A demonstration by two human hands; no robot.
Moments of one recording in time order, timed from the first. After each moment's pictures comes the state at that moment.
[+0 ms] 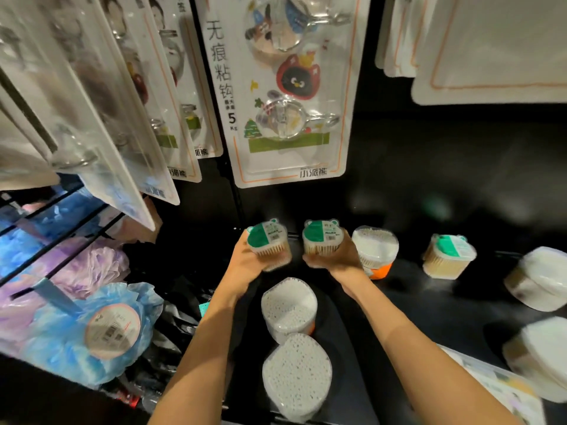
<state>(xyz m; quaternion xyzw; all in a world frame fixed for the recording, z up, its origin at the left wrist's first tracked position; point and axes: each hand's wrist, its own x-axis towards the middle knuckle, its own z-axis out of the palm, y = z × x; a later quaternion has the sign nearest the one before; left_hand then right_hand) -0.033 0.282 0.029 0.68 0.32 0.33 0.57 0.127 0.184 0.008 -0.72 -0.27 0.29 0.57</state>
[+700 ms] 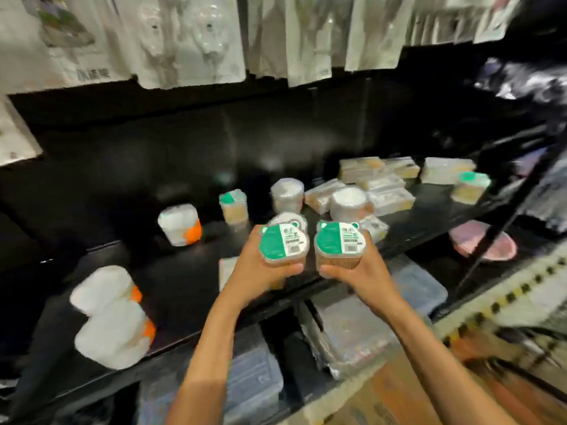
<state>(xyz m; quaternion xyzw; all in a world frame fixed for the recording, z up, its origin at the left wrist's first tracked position) 0.052 -0.070 0.061 0.79 0.04 0.14 0.60 0.114 -0.271 0.045 -0.74 -0.19 0.05 0.65</state>
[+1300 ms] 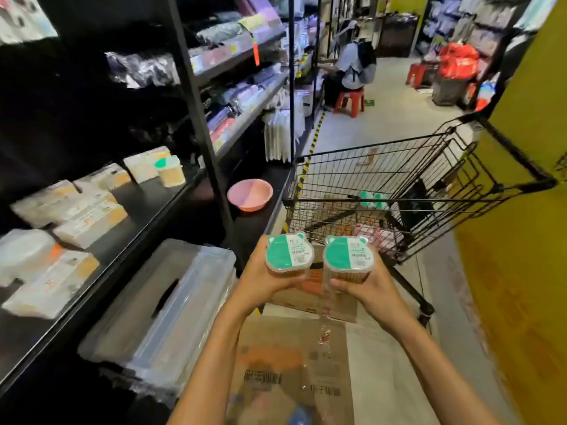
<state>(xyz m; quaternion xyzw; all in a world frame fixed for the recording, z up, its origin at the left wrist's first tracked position) 0.066 -0.528 0.021 0.75 -0.29 -0.16 0.57 -0.063 -0.700 0.015 -0.74 0.16 -0.18 0.63</state>
